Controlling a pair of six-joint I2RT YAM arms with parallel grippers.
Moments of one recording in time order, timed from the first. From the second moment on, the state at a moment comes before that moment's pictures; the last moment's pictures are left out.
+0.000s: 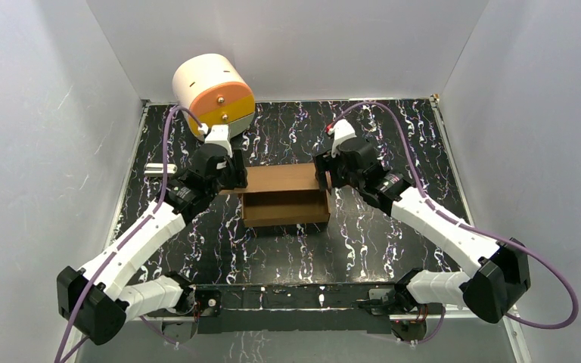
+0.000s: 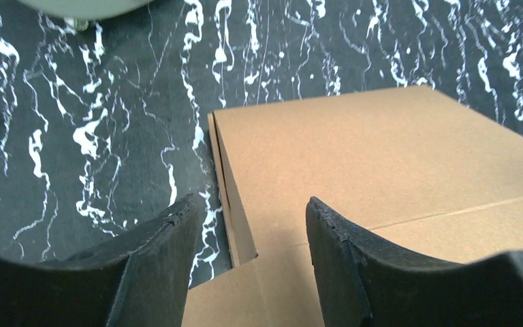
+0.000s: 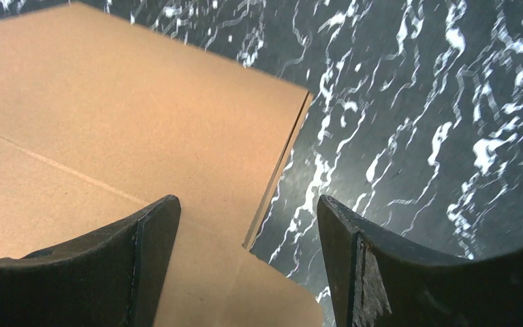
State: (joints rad) left arm -0.57 1.11 1.00 -0.45 -0.30 -0.36; right arm 0.71 1.23 1.06 -0.38 0.18 0.13
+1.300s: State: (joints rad) left arm -0.57 0.95 0.42 -0.20 -0.18 -0.67; right arm 0.71 1.15 0.42 0.18 0.02 0.35
